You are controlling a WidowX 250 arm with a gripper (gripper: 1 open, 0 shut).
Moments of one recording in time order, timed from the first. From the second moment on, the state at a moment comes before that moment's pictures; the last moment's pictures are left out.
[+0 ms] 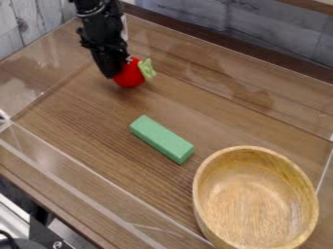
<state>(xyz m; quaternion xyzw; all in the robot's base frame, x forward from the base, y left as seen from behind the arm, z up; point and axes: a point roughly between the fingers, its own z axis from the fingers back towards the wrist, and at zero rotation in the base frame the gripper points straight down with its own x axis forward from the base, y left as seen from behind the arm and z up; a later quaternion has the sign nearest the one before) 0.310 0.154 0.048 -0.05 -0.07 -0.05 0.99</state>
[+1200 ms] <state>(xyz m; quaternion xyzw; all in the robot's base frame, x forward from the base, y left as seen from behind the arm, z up) 0.301 0.120 0.046 -0.09 -0.05 -0.09 0.99</state>
